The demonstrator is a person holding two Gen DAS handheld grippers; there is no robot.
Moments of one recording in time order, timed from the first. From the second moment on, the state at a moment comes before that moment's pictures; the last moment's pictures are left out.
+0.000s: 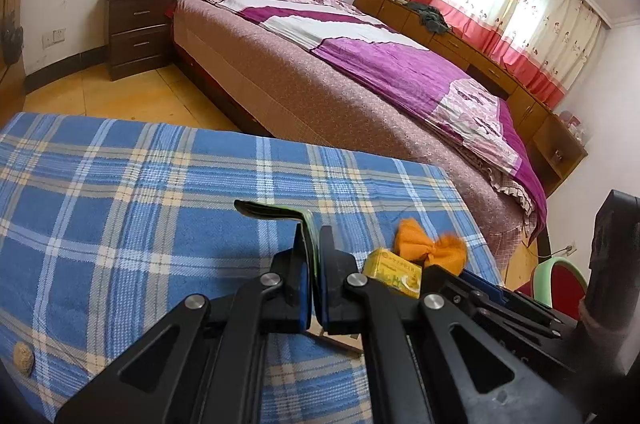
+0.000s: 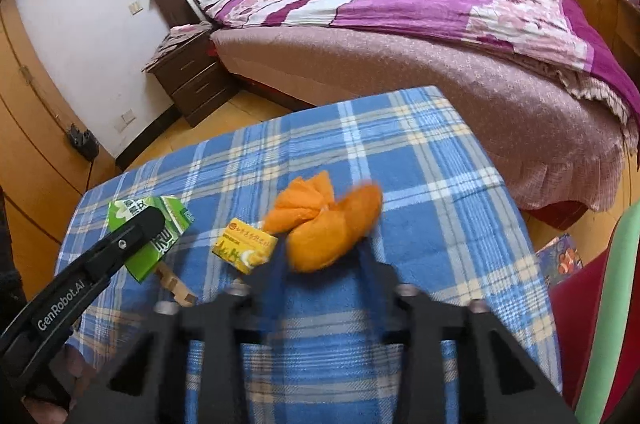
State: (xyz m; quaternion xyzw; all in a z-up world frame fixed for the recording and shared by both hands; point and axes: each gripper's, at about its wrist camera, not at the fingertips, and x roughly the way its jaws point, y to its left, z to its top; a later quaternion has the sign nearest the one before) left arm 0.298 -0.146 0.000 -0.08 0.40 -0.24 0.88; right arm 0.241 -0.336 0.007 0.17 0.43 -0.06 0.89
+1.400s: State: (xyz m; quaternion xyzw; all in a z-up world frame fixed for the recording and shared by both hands) left arm 0.142 -0.250 0.074 0.01 0.36 -0.39 0.85; right arm 0.007 -0.430 0.081 0.25 0.33 -0.17 0.89
